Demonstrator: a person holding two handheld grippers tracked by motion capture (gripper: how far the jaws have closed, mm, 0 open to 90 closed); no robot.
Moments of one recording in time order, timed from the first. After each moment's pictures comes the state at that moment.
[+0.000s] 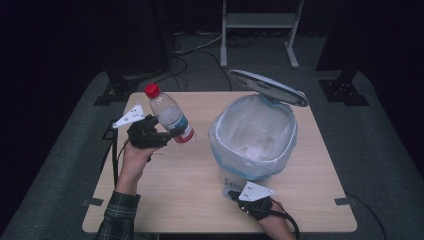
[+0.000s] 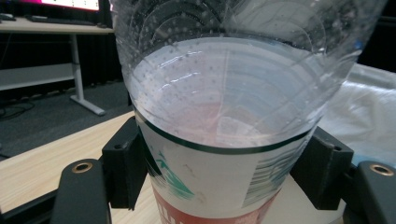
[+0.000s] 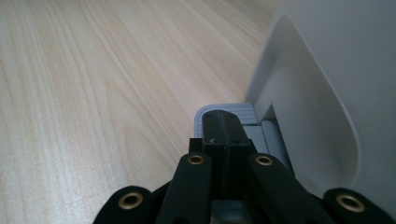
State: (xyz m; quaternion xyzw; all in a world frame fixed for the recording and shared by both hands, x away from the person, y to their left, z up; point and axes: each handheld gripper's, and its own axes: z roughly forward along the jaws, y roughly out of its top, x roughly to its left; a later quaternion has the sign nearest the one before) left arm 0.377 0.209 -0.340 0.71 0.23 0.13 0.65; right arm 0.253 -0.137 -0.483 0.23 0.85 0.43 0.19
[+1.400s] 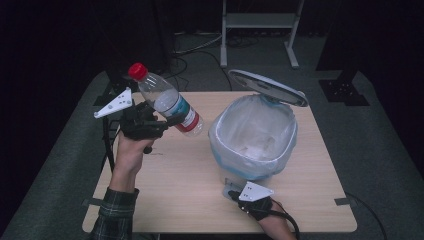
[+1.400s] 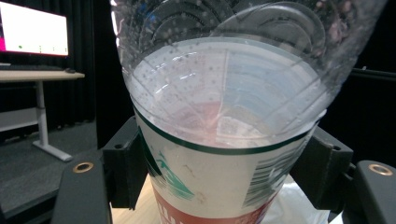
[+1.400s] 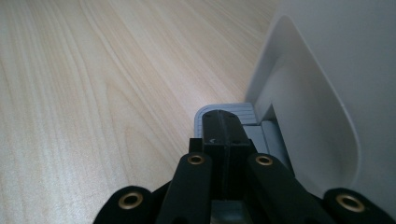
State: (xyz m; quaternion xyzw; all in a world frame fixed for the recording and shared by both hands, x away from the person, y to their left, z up) left arm 0.356 0.200 -0.275 0.67 0.18 0.11 0.71; right arm 0.253 -0.137 -0.483 0.23 0.85 0.43 0.20
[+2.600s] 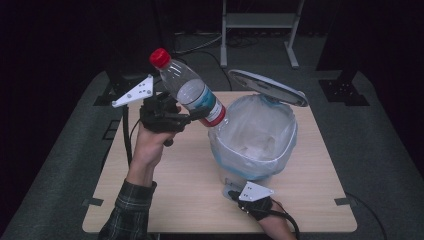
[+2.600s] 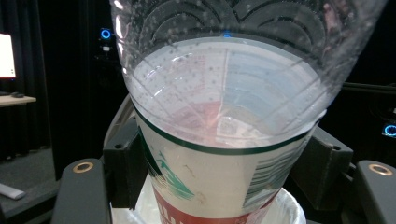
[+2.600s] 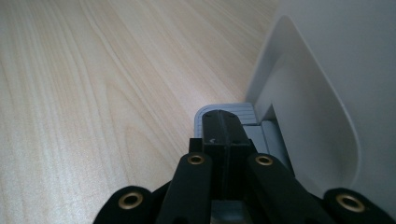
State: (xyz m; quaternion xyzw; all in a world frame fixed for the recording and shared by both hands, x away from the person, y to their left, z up) left arm 0.352 0.142 -0.241 0.66 0.11 0.07 0.74; right arm 0.252 -0.136 -0.483 0.23 0.85 0.43 0.19
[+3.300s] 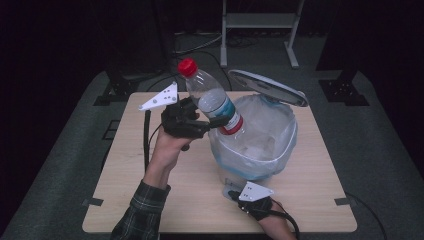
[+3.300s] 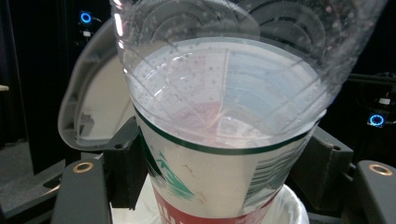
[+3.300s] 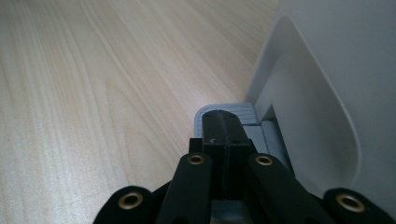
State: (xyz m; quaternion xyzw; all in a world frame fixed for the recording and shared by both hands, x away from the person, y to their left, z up) left arm 0.357 0.104 -0.263 0.68 0.10 0.05 0.73; right arm 0.252 -0.136 -0.483 0.23 0.85 0.43 0.19
